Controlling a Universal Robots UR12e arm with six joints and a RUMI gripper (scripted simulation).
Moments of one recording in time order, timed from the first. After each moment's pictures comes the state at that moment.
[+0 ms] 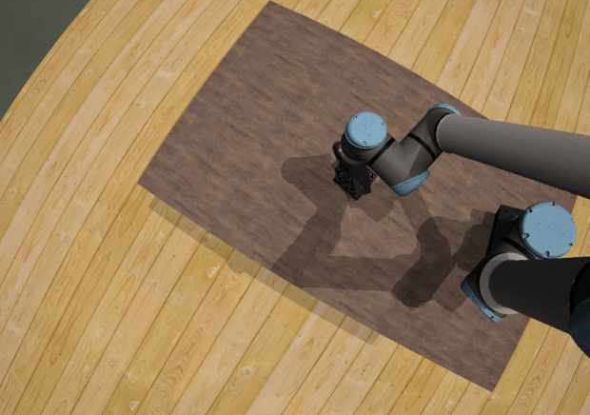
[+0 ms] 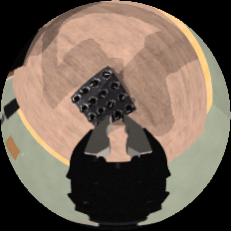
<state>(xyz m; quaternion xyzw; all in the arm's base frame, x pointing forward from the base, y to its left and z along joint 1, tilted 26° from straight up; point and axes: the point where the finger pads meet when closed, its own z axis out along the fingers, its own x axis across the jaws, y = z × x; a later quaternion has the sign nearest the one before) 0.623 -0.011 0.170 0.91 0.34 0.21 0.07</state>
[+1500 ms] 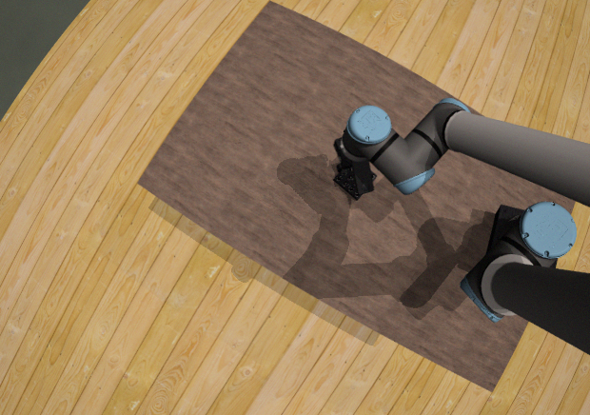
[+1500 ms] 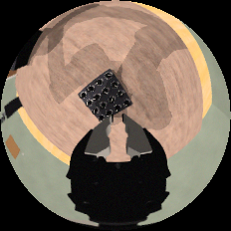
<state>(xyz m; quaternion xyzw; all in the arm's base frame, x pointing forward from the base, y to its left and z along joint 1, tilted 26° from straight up) 0.606 -0.010 0.202 0.91 0.34 0.21 0.07</state>
